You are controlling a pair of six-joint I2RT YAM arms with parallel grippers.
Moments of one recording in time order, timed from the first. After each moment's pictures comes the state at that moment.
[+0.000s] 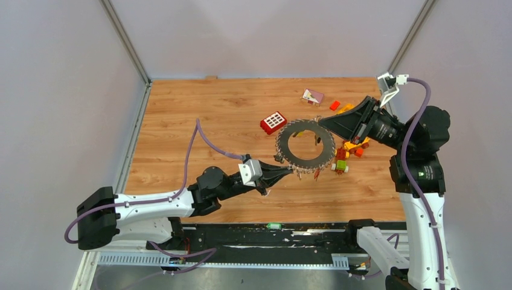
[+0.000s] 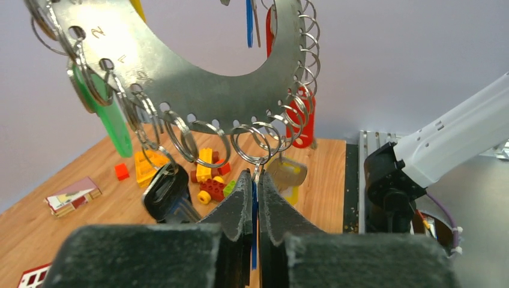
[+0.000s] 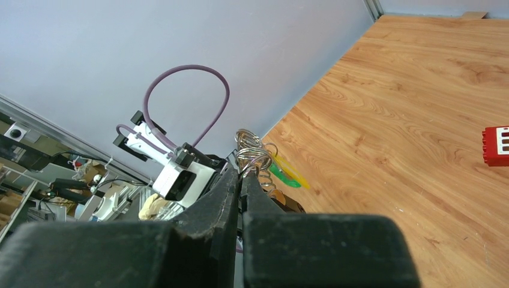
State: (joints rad) left arm -1.20 1.13 0.58 0.85 0.11 0.06; right arm 0.06 0.86 1.29 -0.28 -1.00 0.79
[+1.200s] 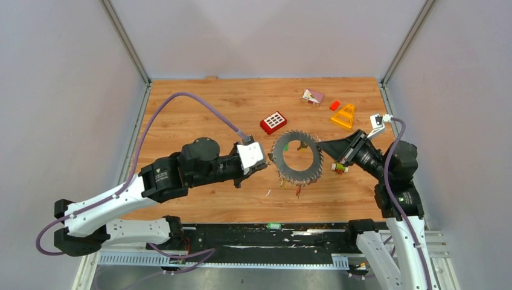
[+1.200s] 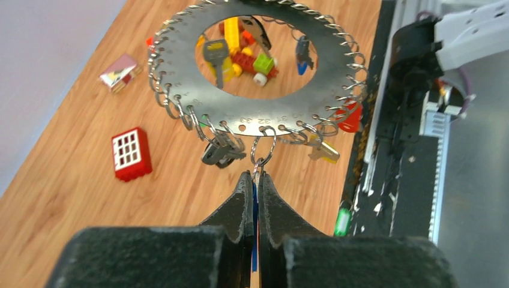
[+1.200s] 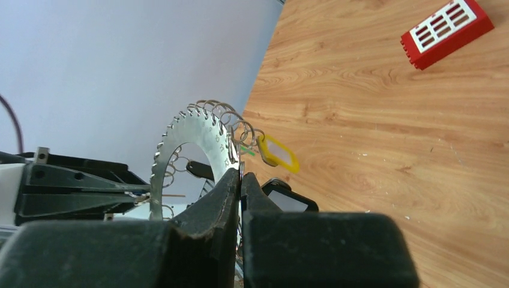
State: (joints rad) left arm -1.20 0.95 1.15 -0.43 0.03 0.17; right arm 0.08 0.61 0.86 -0.34 -0.67 0.85
